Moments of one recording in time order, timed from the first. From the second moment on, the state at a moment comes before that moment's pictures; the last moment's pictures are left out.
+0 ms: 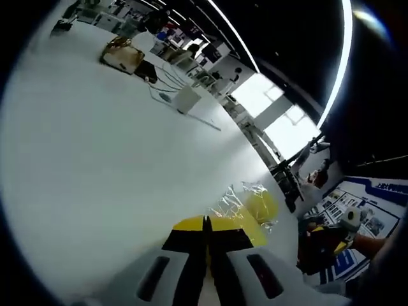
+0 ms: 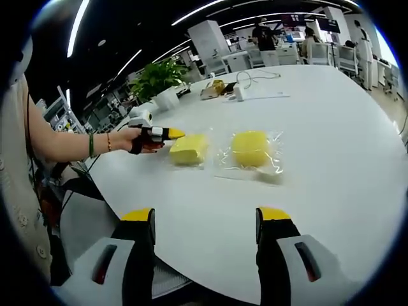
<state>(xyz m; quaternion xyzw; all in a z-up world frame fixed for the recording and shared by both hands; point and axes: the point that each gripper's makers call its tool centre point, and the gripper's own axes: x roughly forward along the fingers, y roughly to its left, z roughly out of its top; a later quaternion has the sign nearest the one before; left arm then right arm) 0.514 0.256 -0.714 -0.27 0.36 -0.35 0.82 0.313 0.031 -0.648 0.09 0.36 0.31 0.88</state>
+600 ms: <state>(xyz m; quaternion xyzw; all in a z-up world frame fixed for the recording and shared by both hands) 0.511 0.241 -0.657 -0.09 0.29 -0.38 0.87 0.312 0.041 -0.639 0.09 0.34 0.33 0.88</state>
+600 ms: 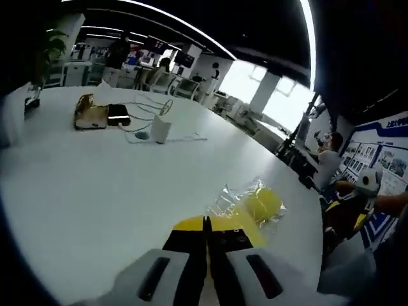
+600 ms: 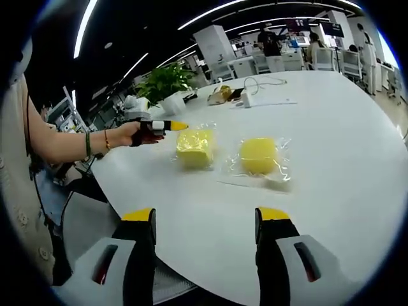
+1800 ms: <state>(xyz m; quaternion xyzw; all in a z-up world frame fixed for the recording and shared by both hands) 0.435 0.176 -0.569 0.10 0.19 -0.46 0.86 0.303 0.052 -0.595 0.06 0.28 0.37 0.88</state>
